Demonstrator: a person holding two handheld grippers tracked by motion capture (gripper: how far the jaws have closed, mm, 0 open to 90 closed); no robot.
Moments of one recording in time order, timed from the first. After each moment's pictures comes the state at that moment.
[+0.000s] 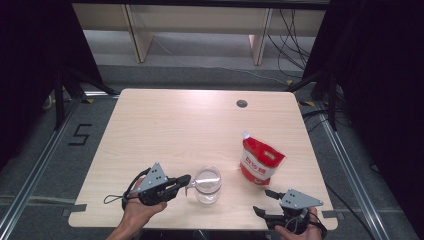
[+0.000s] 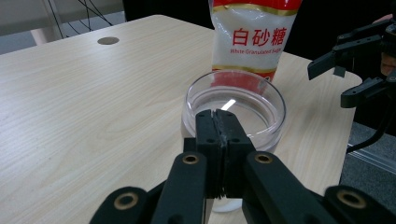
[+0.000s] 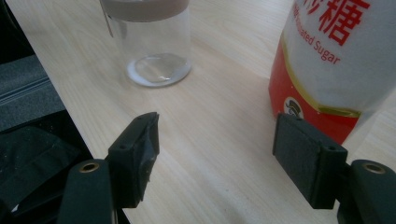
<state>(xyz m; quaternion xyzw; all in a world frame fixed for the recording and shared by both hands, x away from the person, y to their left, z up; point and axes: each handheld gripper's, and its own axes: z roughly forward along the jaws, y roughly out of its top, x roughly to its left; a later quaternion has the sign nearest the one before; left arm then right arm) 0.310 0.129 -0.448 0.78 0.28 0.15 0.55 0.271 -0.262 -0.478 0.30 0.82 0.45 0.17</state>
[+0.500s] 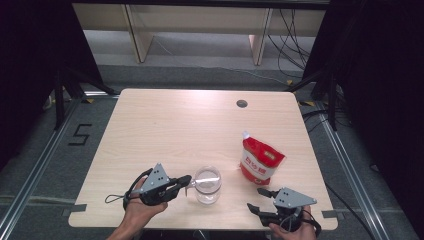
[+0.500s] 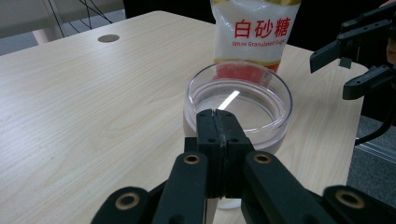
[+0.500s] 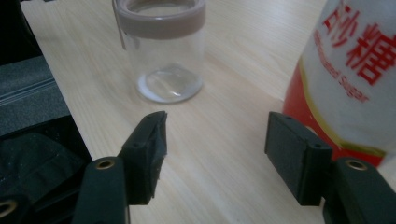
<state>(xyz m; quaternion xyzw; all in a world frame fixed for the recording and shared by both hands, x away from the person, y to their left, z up) 0.312 0.129 -0.452 0.78 0.27 0.16 0.54 0.276 -0.245 -0.474 0.27 0.82 0.47 0.17</state>
